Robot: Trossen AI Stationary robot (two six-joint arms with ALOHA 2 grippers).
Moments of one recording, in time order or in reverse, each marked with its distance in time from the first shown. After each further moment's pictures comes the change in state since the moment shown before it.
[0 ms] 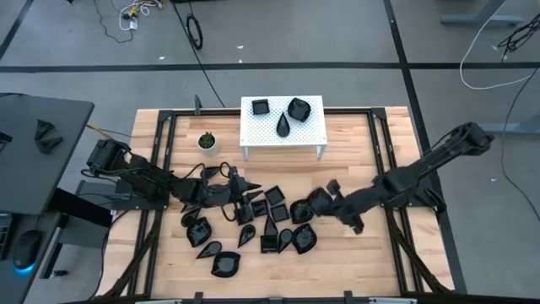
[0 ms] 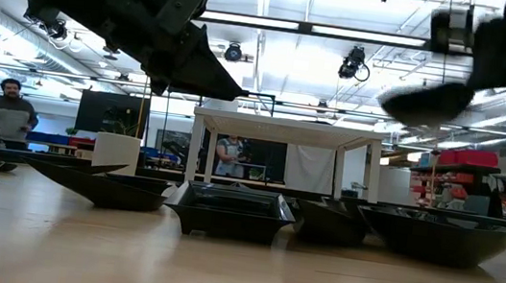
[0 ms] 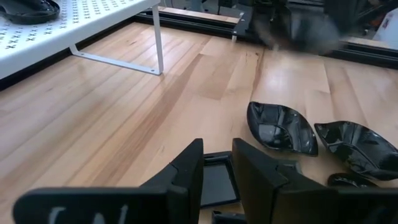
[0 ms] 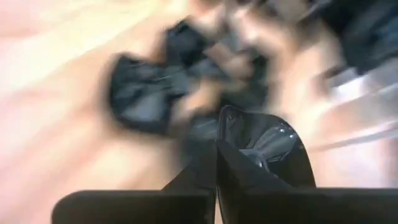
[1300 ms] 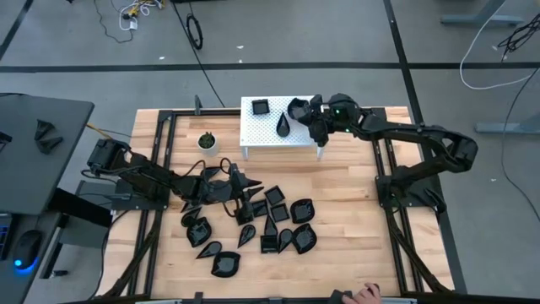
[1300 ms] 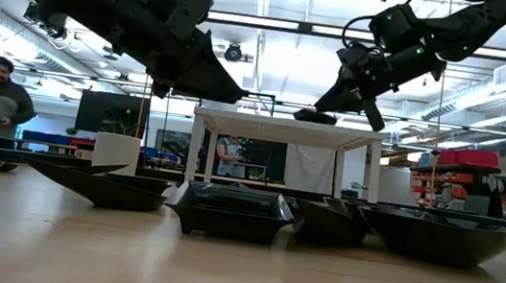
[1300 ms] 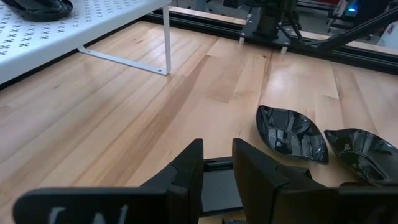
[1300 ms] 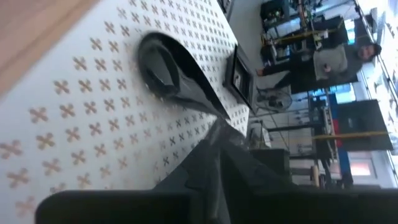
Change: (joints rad) left arm 0.040 0.000 0.000 0.003 0.027 -0.013; right arm -1.063 0.361 0.215 0.347 -0.378 -0.754
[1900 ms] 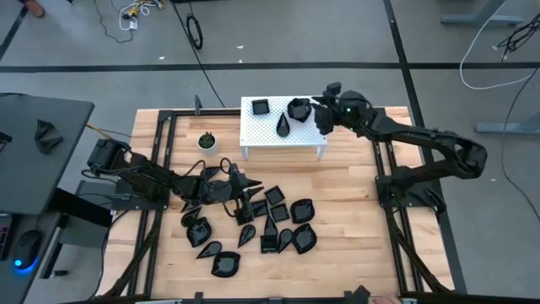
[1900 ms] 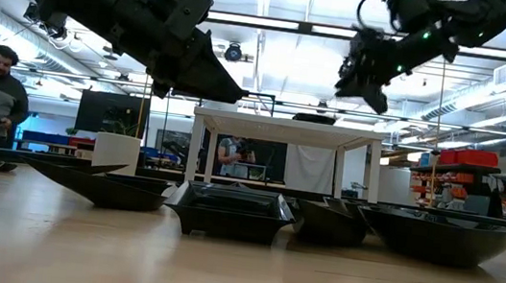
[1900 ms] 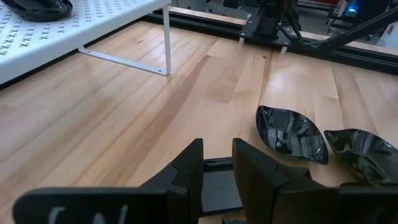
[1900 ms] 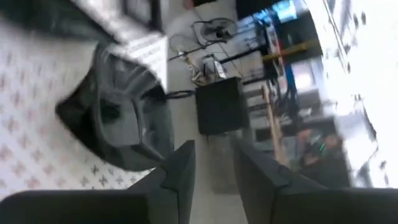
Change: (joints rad) left arm 0.000 0.000 0.000 0.001 0.000 0.000; right arm 0.021 -0.136 0.000 0.007 0.360 0.193
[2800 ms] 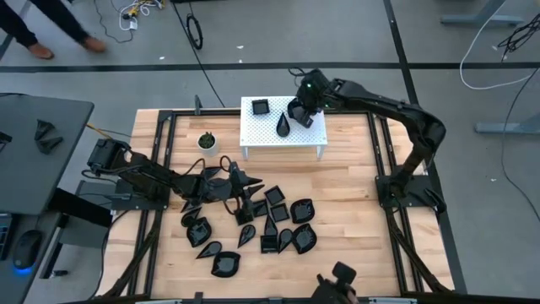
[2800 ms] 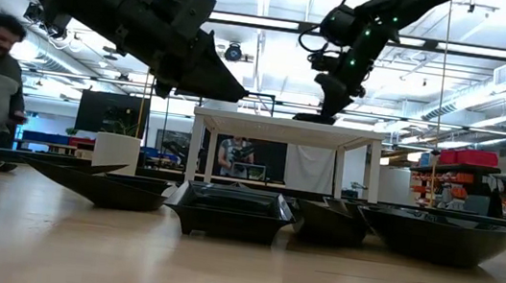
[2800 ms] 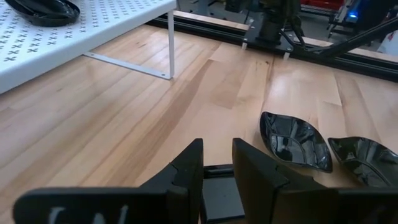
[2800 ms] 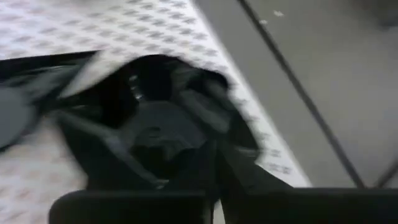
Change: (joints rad) left arm 0.019 0.000 0.000 0.017 0.011 0.001; right arm -0.055 0.467 0.643 -0.795 -0.019 0.874
